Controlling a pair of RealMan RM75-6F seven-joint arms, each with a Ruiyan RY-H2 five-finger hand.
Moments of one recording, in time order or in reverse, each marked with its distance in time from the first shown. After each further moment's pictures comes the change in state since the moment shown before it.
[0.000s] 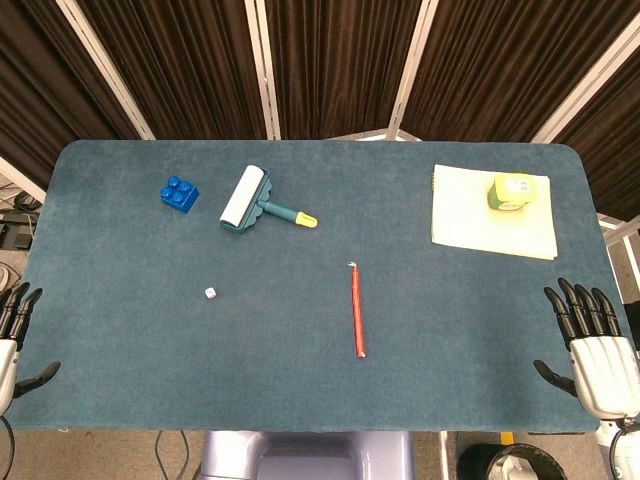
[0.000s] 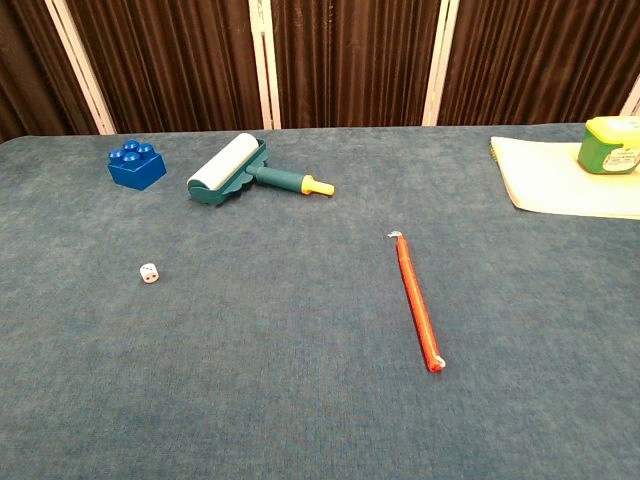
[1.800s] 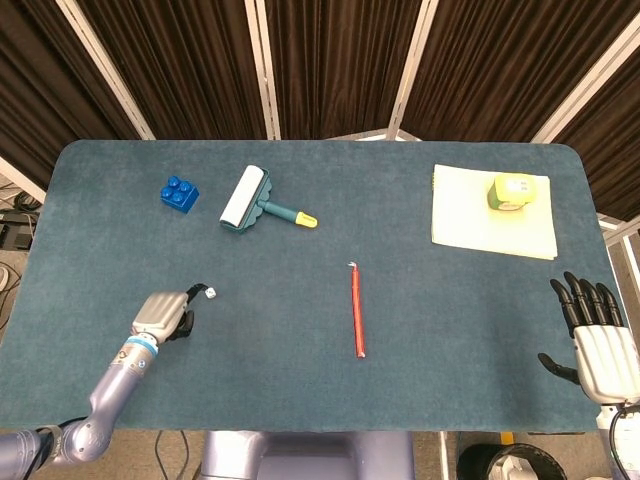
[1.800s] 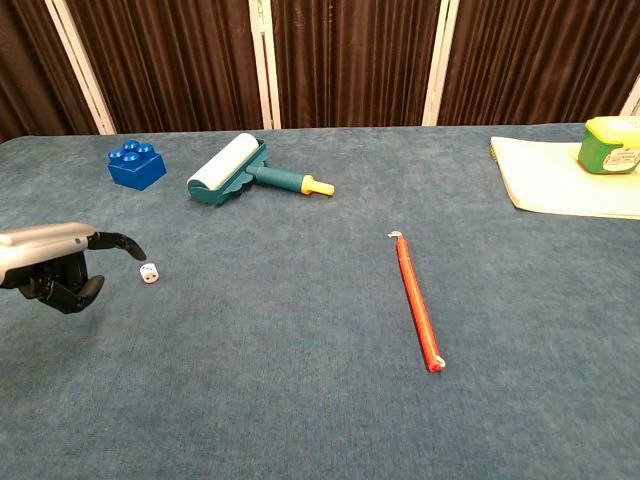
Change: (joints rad) left arm -0.578 -0.363 -0.100 0.124 -0.721 -0.696 0.228; right arm 0.036 0.004 0.026 0.006 0.120 -0.087 0.022
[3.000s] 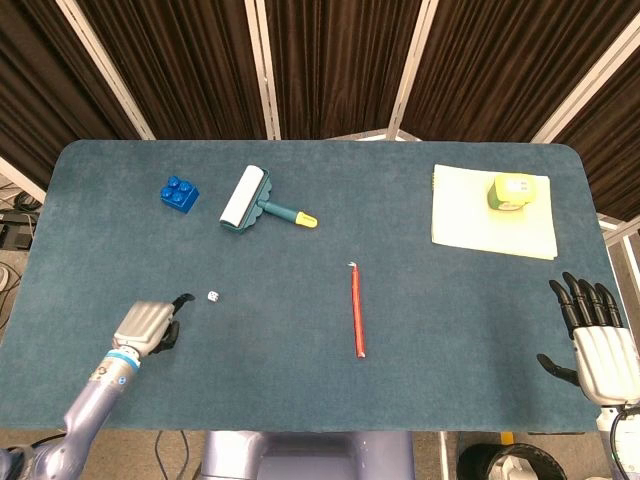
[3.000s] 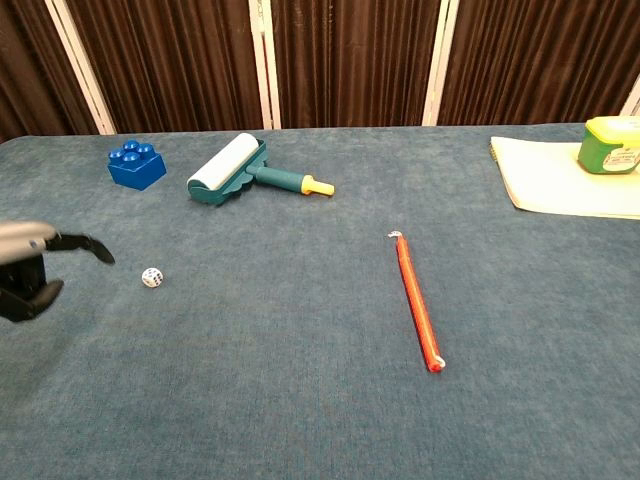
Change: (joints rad) left arm 0.026 0.133 0.111 -0.147 0.115 0.134 -0.020; right arm -0.002 0.005 -0.007 -0.006 -0.018 0.013 0.008
